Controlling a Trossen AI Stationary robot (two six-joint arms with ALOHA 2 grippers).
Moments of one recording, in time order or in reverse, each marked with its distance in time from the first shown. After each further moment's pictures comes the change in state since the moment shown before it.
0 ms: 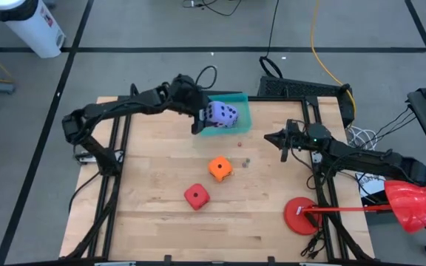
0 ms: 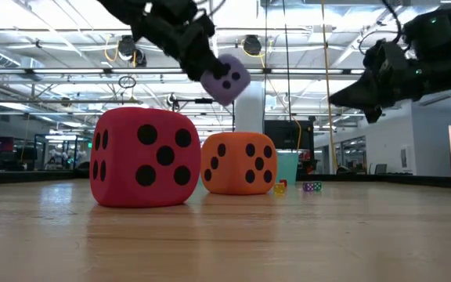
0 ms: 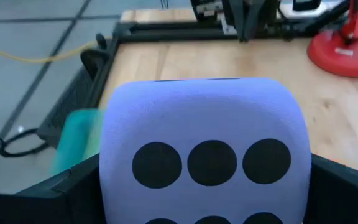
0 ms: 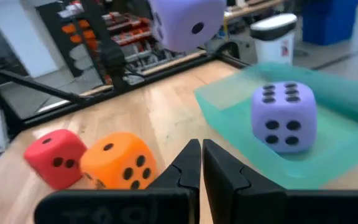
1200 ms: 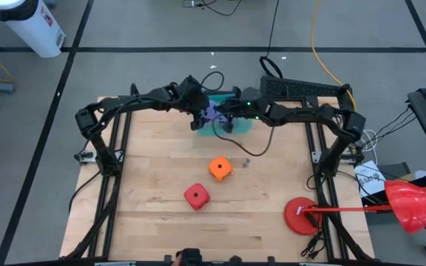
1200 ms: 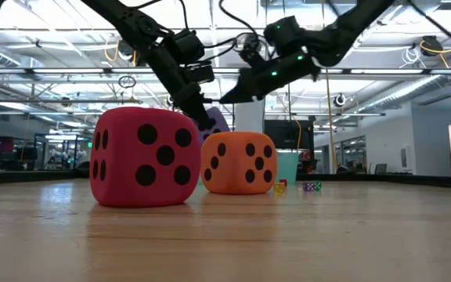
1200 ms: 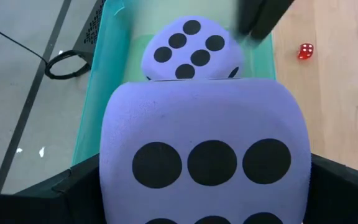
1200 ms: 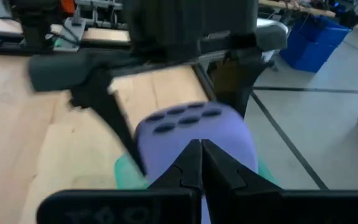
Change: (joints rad) left arm 0.084 0.144 0.000 -0.102 -0.210 0.126; right arm 0.004 1.104 0.953 -0.007 0.079 -0.497
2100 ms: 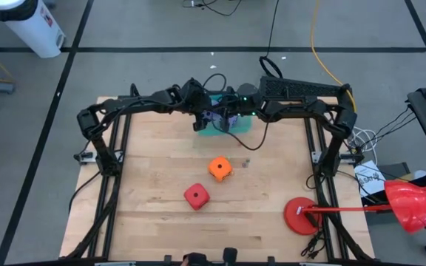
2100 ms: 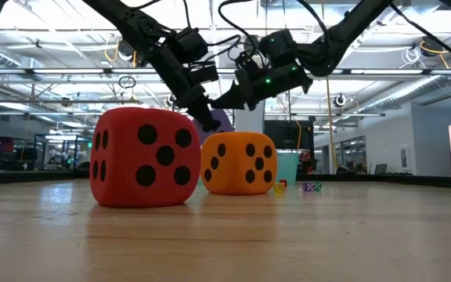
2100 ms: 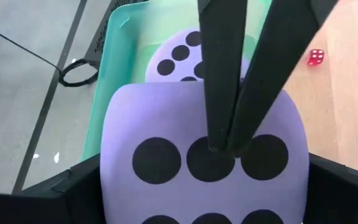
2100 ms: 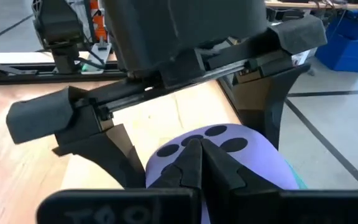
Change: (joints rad) left arm -0.050 -0.001 -0.004 0.076 -0.036 0.005; right arm -0.059 0.116 0.041 -0.036 -0.133 0.051
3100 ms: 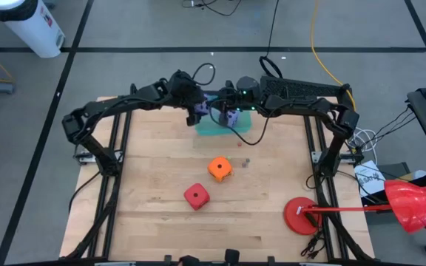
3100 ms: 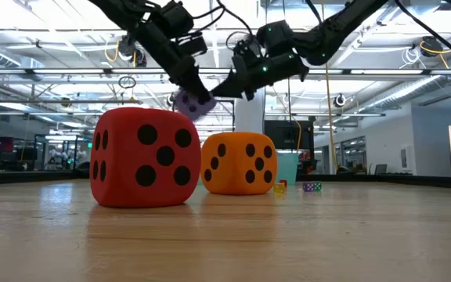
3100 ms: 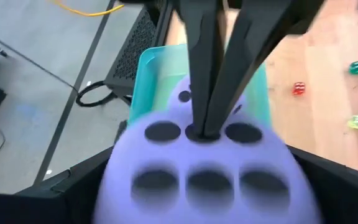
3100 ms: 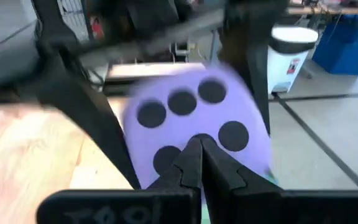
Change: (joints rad) left arm 0.010 -0.159 0.004 -0.049 0.042 -0.005; right arm -0.005 -0.001 -0.005 -0.117 0.002 0.014
